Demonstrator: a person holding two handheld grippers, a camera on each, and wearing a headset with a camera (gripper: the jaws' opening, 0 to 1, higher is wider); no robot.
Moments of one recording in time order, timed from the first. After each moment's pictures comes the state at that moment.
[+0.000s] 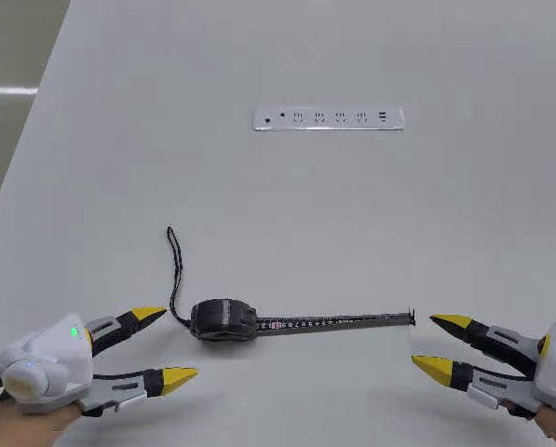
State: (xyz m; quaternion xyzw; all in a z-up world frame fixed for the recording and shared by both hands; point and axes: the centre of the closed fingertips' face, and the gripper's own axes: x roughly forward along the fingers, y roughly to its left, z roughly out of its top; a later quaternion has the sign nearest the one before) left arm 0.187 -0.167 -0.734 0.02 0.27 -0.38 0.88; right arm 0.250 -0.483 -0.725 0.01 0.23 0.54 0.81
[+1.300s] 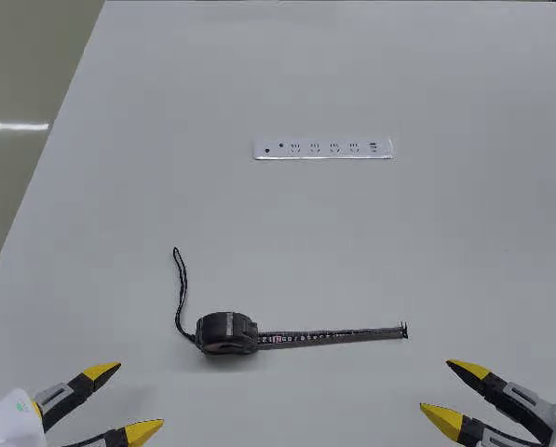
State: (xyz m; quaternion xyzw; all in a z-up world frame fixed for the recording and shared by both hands) left arm 0.121 -0.121 -0.724 -0.01 0.27 -0.28 0.92; right arm 0.199 -0.501 -0.700 0.03 0.20 0.48 0.85
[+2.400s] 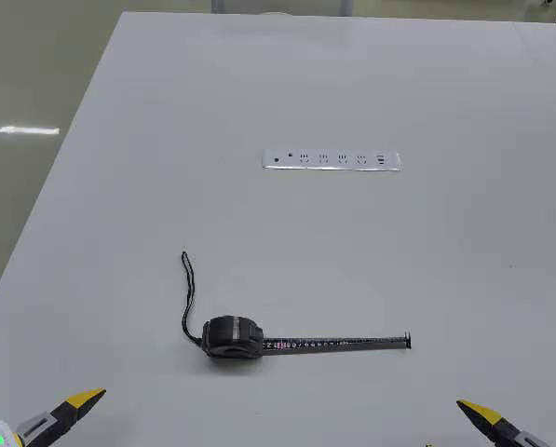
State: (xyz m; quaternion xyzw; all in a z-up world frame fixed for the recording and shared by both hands) left arm 0.092 -0.112 -0.726 -0.02 0.28 -0.26 0.92; right arm 0.168 -0.504 -0.697 0.05 0.20 0.46 0.86
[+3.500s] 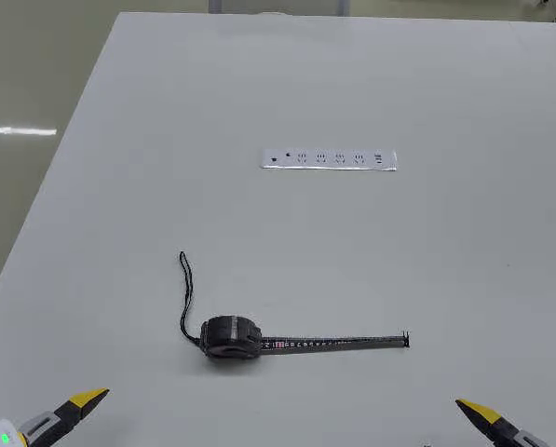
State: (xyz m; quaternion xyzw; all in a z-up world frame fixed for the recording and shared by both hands) left arm 0.095 -0.118 -0.727 -0.02 0.28 -0.27 0.92; right arm 0.167 -0.504 -0.697 0.05 0.20 0.46 0.86
